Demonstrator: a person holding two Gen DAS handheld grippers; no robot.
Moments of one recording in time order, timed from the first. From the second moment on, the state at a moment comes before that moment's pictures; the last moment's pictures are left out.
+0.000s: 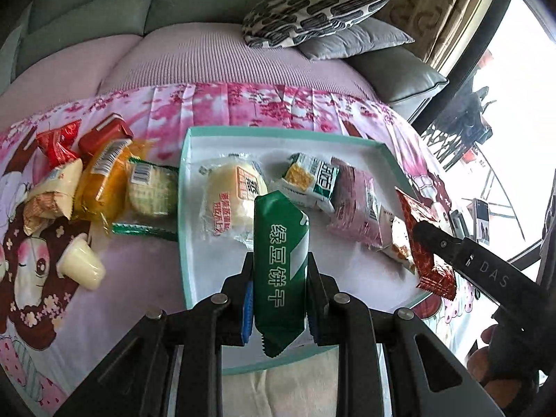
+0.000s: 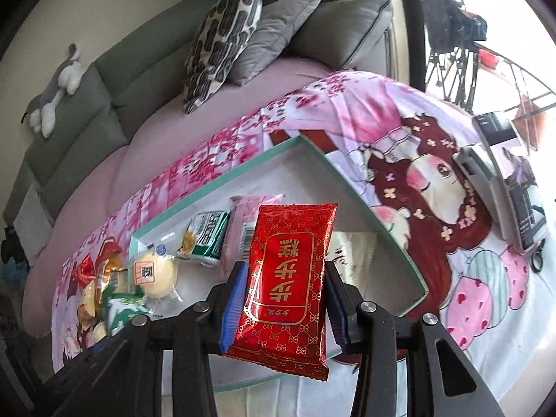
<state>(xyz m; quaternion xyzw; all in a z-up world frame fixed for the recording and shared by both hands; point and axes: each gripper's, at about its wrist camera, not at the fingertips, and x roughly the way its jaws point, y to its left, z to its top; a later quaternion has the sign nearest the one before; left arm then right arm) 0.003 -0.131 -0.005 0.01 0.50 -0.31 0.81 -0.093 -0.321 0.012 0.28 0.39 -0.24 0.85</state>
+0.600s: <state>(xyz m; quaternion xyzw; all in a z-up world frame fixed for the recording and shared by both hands) 0.006 -0.141 -0.024 0.01 0.52 -0.32 0.80 -0.081 -0.312 -0.007 0.27 0.42 -0.22 0.84</state>
